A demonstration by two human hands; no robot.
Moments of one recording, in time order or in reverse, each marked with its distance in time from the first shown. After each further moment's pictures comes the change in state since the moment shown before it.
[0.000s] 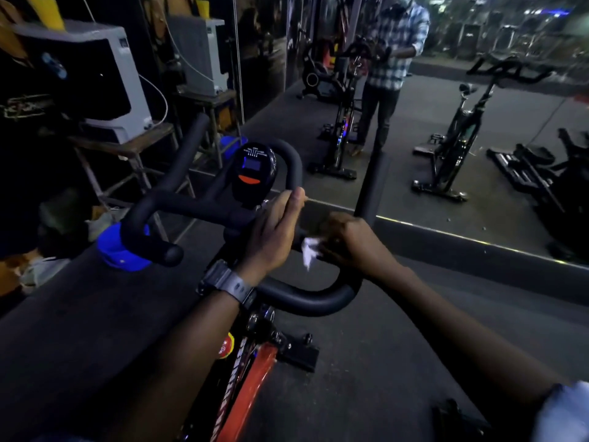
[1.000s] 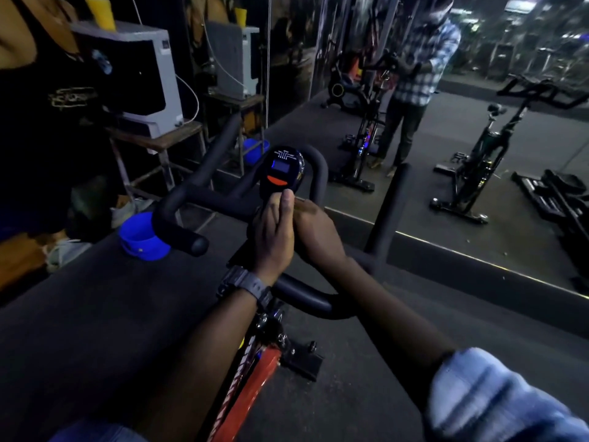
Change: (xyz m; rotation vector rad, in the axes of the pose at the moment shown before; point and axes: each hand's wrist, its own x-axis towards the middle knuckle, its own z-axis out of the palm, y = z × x) left_hand -0.013 -0.009 -0.016 0.085 0.338 -0.039; right_hand 0.078 -0.052 0.054 -0.121 0.104 0.051
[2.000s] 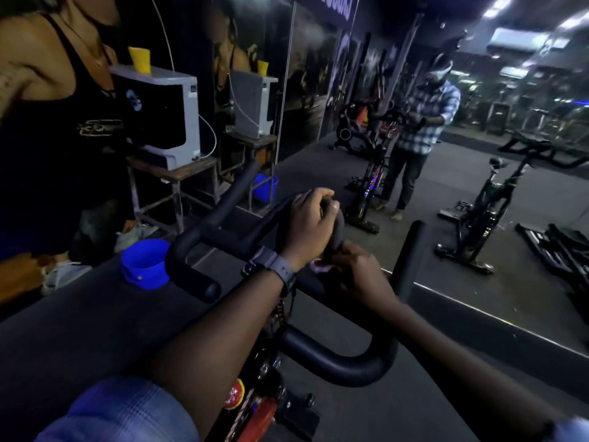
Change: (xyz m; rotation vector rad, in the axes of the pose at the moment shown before) left_hand 0.091 0.031 0.015 0.139 -0.105 0.259; right_hand -0.002 0.049 -0.039 0.116 -0.113 0.015
